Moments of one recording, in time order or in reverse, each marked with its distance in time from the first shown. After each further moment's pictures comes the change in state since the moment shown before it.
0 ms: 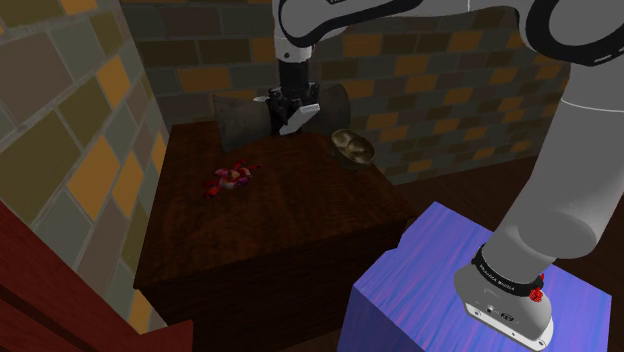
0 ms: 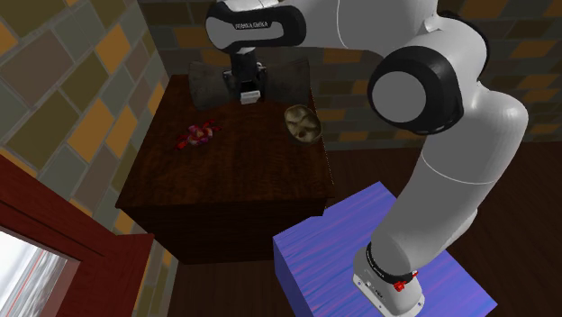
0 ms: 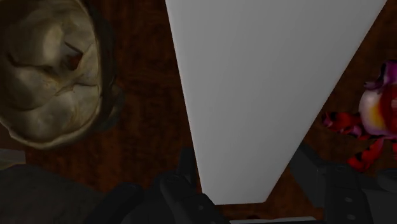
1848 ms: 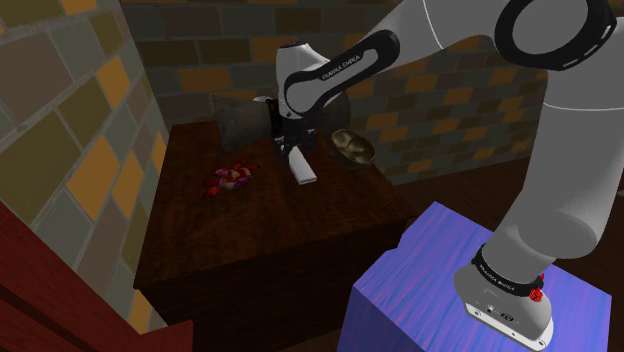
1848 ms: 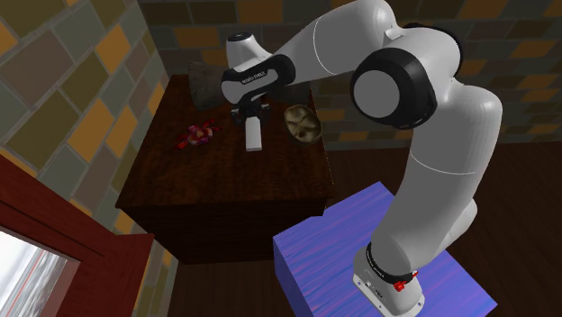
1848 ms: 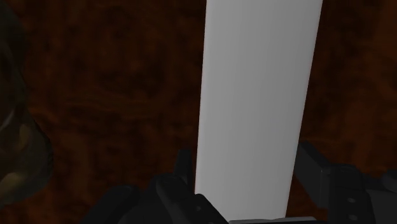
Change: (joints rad) arm 0.004 0.106 -0.010 -0.236 -0.034 0.339 0.028
